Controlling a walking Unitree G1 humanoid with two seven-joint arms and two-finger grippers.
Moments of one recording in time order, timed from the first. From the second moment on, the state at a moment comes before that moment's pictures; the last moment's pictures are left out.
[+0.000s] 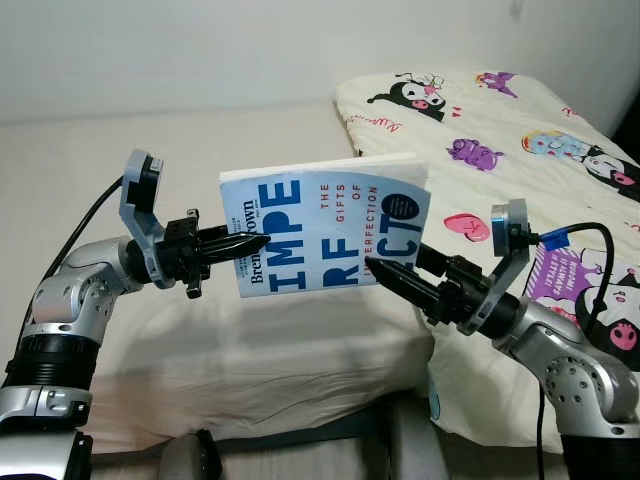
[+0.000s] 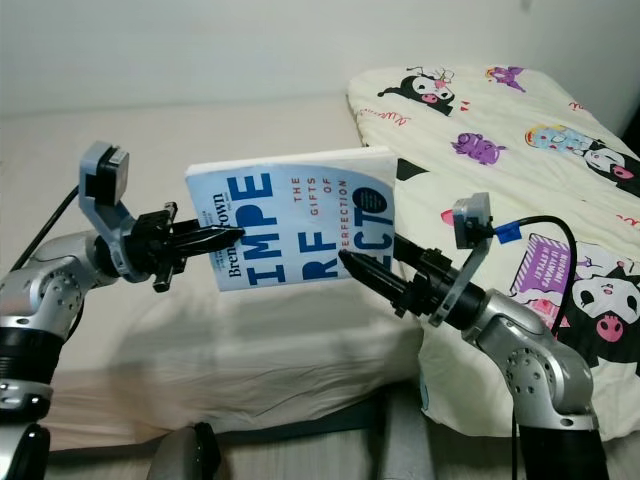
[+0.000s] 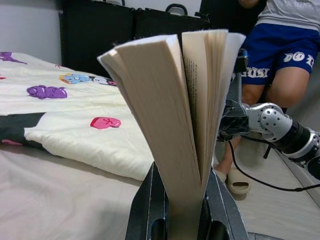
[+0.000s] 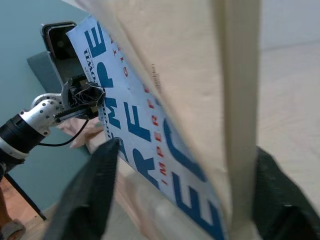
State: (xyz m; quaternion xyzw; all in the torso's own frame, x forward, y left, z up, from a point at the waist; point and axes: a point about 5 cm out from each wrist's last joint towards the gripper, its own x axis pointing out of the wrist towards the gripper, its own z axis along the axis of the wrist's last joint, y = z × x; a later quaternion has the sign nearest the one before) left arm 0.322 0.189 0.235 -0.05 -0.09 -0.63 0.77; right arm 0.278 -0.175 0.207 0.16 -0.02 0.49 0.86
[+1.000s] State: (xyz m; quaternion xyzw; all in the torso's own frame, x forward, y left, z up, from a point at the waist) left arm 0.345 0.191 0.237 -0.16 -0.16 -0.53 0.82; right arm 0.279 -0.164 0.206 0.18 -0.03 0.50 0.85
